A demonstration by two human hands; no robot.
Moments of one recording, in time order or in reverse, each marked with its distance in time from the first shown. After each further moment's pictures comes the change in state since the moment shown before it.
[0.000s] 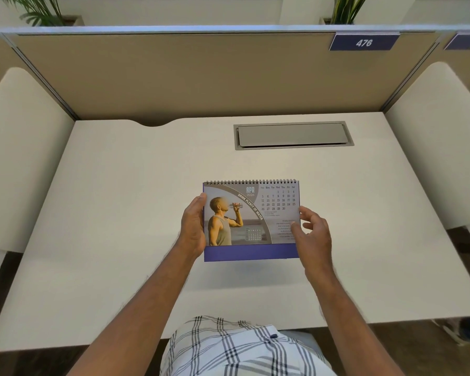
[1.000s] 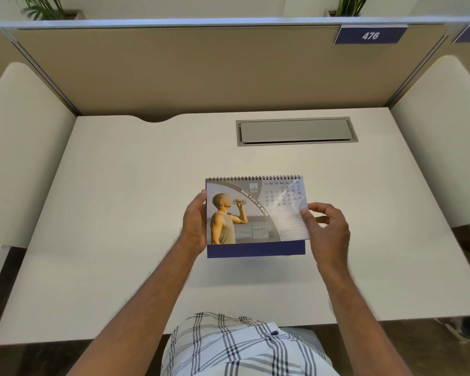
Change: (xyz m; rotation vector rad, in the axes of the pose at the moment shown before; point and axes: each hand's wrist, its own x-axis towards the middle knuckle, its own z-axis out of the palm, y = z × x) left_hand -0.005 0.006 0.005 -0.015 -0.037 -0.119; right_hand 0.000 -0.021 -0.019 -0.003 0.101 -0.071
